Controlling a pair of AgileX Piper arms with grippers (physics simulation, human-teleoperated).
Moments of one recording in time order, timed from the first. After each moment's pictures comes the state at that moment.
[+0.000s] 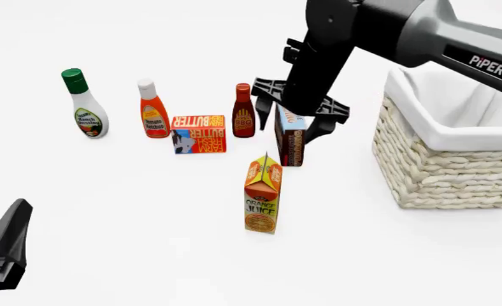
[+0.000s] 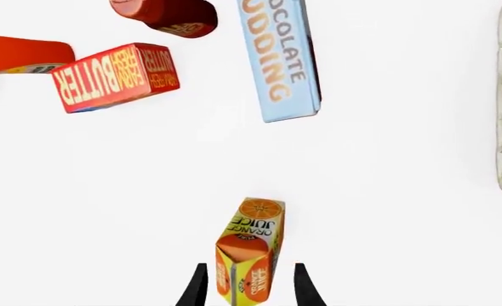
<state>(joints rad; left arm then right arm) -0.01 0.01 0.00 0.00 0.00 0.58 1.86 -1.75 1.21 0.80</state>
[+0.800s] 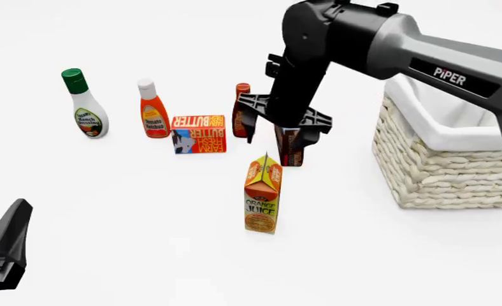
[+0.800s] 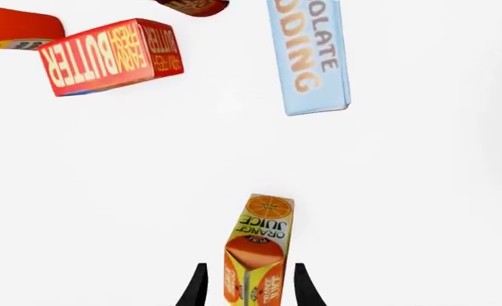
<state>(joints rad) -0.01 0.01 0.00 0.00 0.00 0.63 1.92 -1.77 1.21 0.80</state>
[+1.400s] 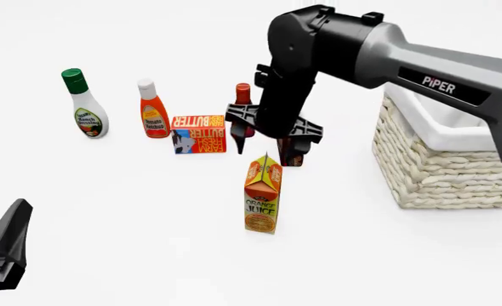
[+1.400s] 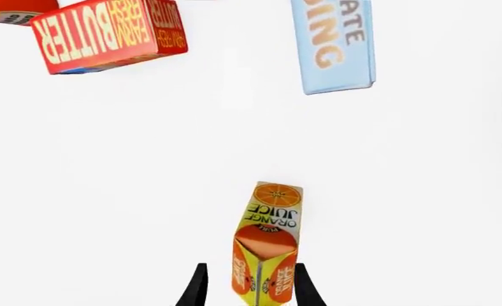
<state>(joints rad) -0.01 0.01 0.00 0.00 0.00 0.68 1.92 -1.75 1.21 0.83</state>
